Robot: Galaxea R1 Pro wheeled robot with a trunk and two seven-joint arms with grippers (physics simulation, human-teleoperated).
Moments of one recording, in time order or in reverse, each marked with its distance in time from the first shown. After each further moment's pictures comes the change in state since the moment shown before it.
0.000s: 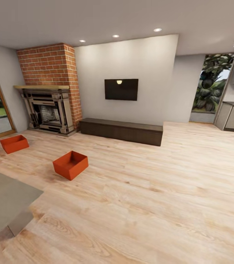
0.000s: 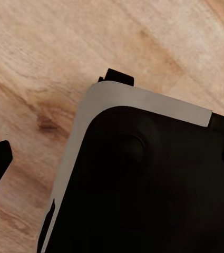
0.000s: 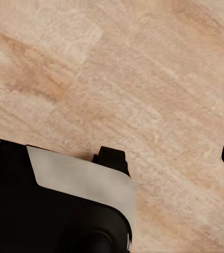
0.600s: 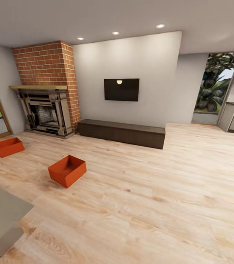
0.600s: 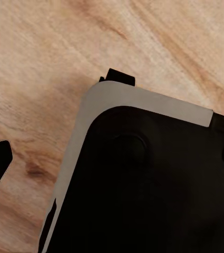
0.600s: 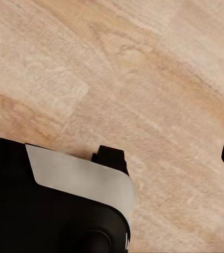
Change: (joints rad) left arm 0.000 0.002 0.000 0.000 0.000 0.001 0.000; right arm 0.001 -0.001 0.003 0.000 0.004 0.002 0.000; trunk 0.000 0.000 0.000
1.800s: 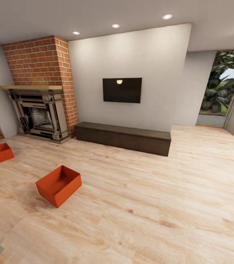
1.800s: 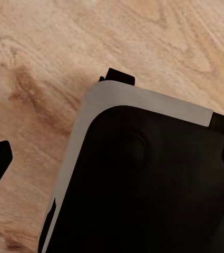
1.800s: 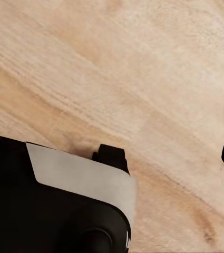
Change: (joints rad) left arm 0.000 0.000 0.000 0.000 0.000 0.001 0.000; right arm 0.000 0.001 0.002 0.000 -0.001 0.006 0.000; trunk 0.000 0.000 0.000
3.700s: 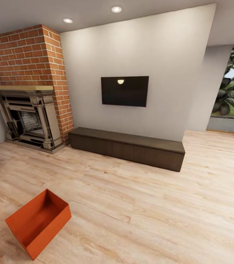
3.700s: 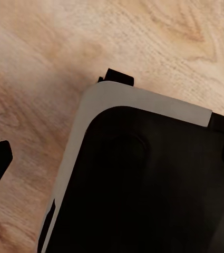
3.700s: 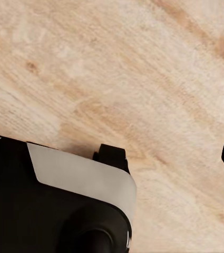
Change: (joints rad) left arm 0.000 -0.002 -0.001 -0.002 -0.002 -0.001 0.000; right arm 0.000 0.000 0.000 0.000 0.000 0.000 0.003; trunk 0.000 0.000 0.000
